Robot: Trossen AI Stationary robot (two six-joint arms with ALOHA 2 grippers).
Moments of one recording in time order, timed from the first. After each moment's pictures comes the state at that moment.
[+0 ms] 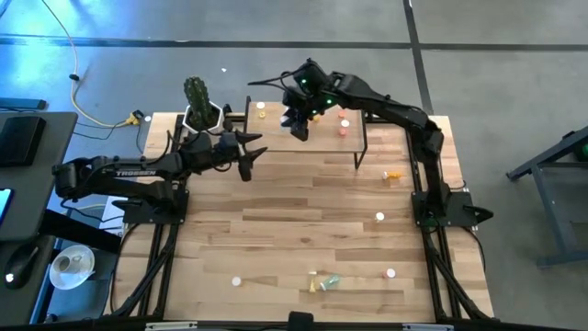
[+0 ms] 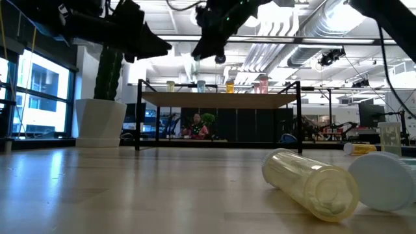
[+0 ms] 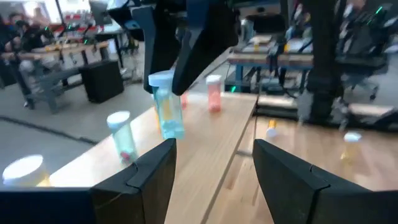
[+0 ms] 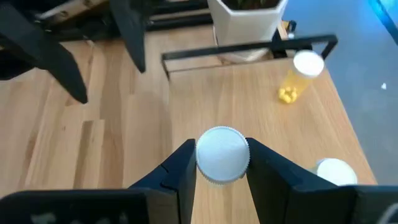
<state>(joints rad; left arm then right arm) 0.46 1.02 0.46 0.49 -0.08 0.07 -0.47 2.05 2.15 -0.89 -0.32 -0.25</state>
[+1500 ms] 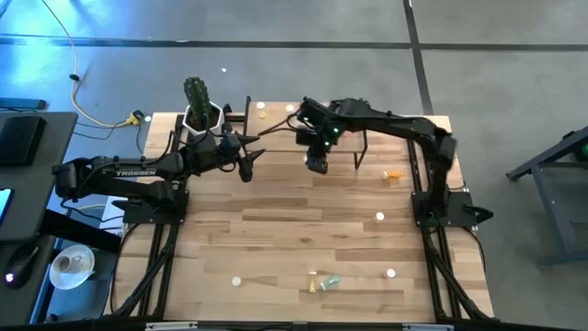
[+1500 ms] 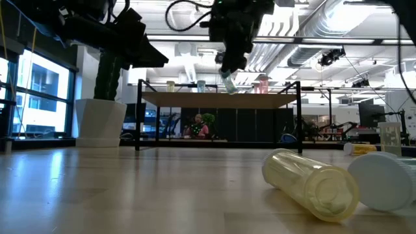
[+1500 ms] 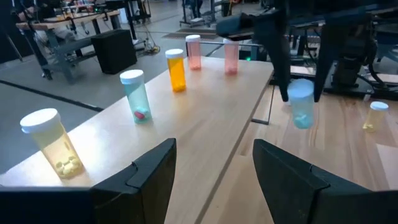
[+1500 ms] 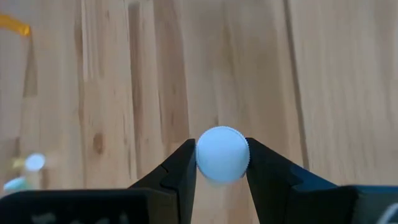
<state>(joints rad) 0.46 1.02 0.46 0.37 -0.14 0.06 -0.35 1.89 1.81 -1.08 -0.30 -0.18</state>
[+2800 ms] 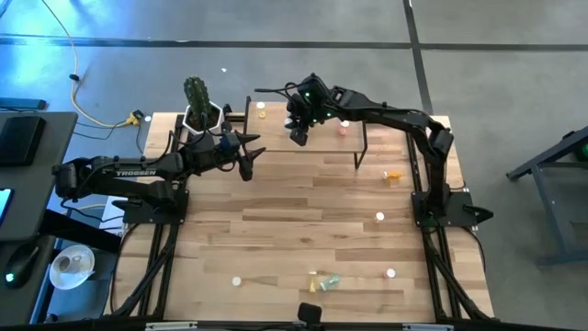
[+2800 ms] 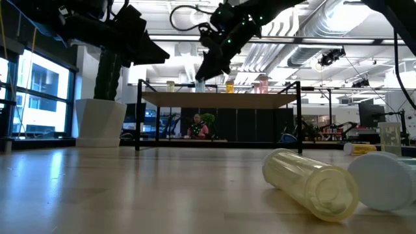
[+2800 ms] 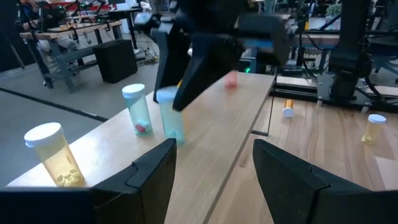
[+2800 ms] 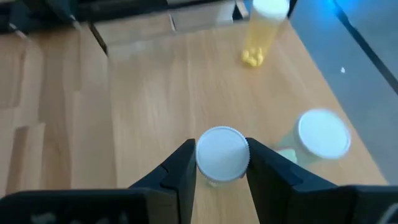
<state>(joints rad) 0.46 1.02 0.46 0.41 -0.14 0.06 -0.48 1.96 1.79 -0.57 -0.18 -0.18</state>
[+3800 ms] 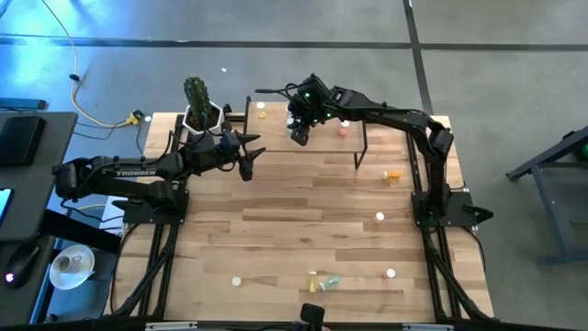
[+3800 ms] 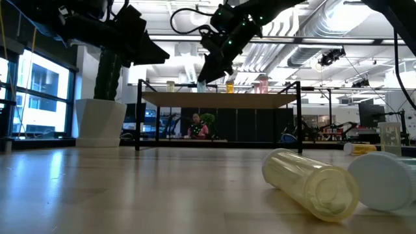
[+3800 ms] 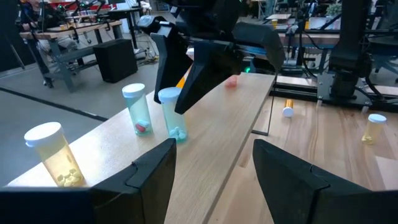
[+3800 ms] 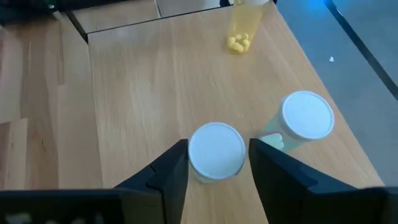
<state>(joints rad) 0.46 1.02 0.46 0.41 -0.14 0.06 -0.48 1.96 1.79 -0.60 -0.13 -0.17</state>
